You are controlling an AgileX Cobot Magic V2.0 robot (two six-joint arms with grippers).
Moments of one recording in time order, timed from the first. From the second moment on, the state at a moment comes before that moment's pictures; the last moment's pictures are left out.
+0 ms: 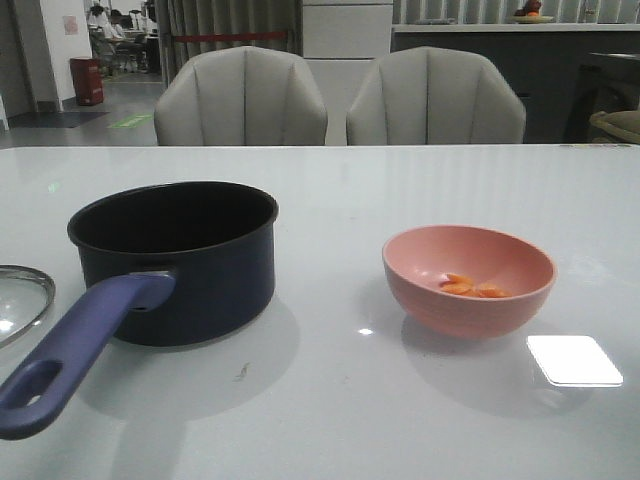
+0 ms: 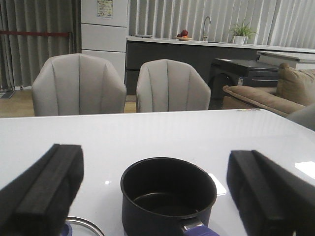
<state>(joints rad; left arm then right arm) -0.34 0.03 -0.31 -0.05 0.30 -0.06 0.09 0.87 -0.54 0.23 0.38 0.03</state>
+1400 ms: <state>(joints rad) -0.34 0.03 -0.31 -0.05 0.30 -0.06 0.20 1.85 -1.15 0.30 0.54 -0.07</state>
